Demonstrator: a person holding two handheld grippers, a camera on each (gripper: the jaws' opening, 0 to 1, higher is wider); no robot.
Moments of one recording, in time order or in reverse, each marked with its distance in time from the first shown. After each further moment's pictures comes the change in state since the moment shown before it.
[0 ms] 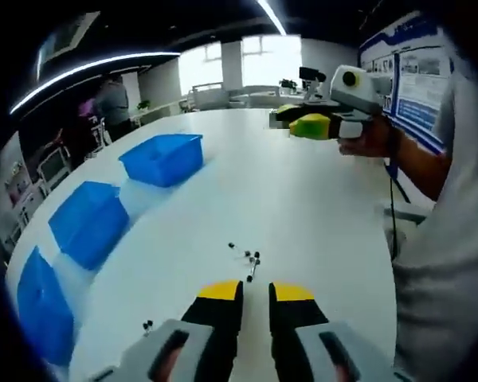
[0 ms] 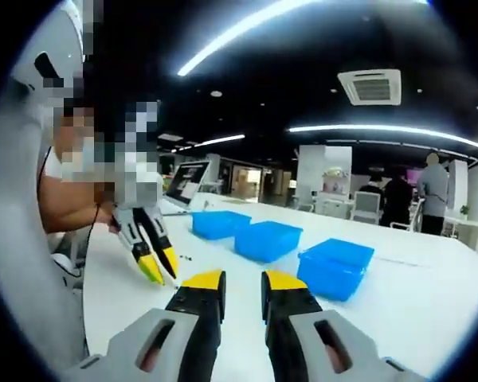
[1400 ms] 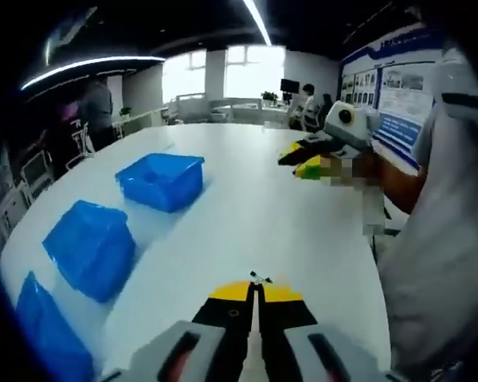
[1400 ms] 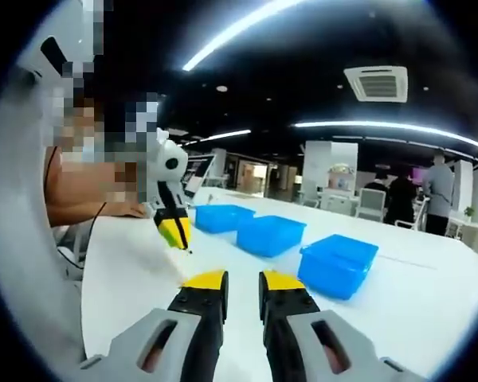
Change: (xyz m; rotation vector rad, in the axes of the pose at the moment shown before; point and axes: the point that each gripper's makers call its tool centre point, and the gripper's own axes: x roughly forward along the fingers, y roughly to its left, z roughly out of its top) left arm -0.035 0.034 0.044 -0.015 -0.195 -0.112; right arm 0.008 -0.004 -0.009 -0.014 0.033 0.037
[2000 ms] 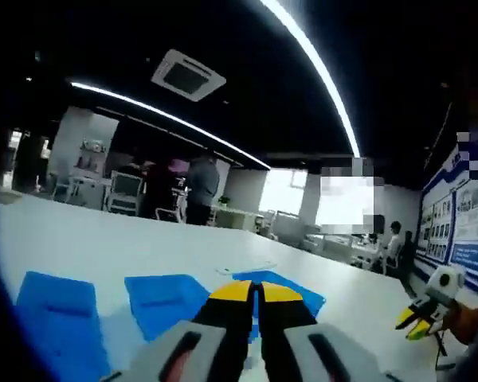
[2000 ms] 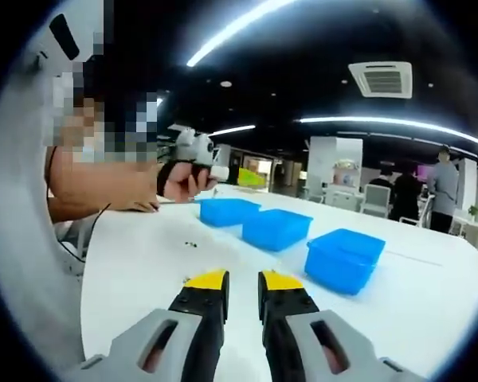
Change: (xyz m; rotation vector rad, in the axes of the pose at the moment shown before) left arm -0.040 0.168 0.068 -0.326 -0.622 0.492; right arm 0.005 0.005 -0.010 -0.002 0.022 0.025
